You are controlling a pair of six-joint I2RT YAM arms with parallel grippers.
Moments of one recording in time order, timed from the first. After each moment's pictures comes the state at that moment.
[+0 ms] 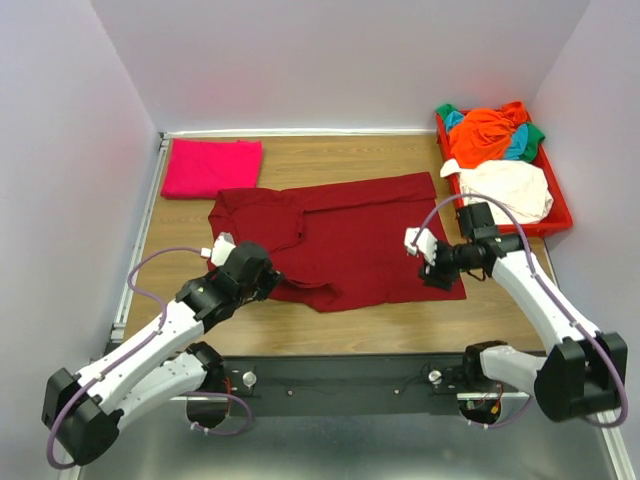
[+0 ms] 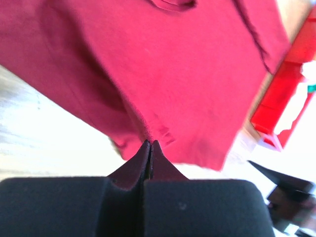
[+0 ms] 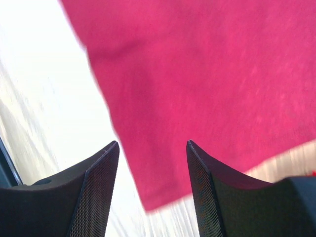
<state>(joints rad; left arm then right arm) -0.70 0.84 0.59 -0.54 -0.25 -1.46 0.18 1.18 0.83 -0.81 -0.55 -1.07</state>
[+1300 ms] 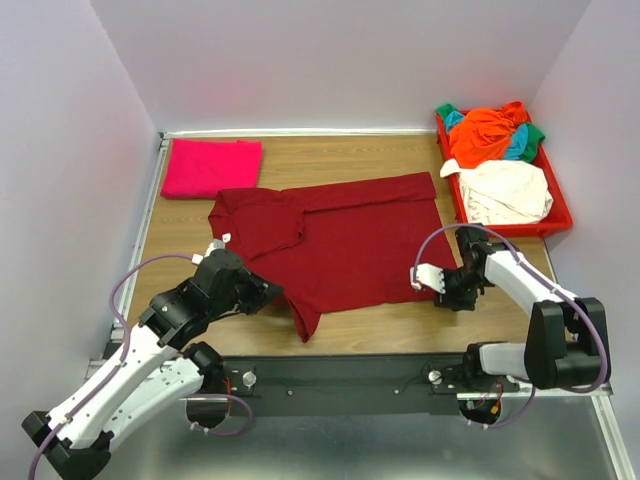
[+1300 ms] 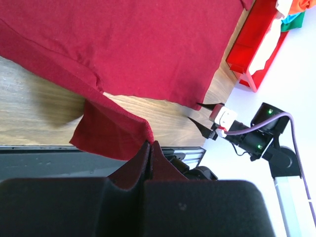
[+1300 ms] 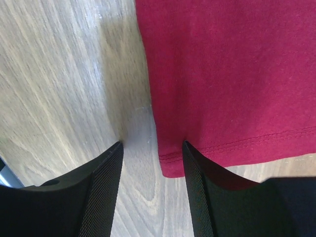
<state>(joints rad) -0.69 0.61 0.70 -0.80 -0.02 -1.46 0.08 1.29 0.65 -0.85 -0.23 -1.45</state>
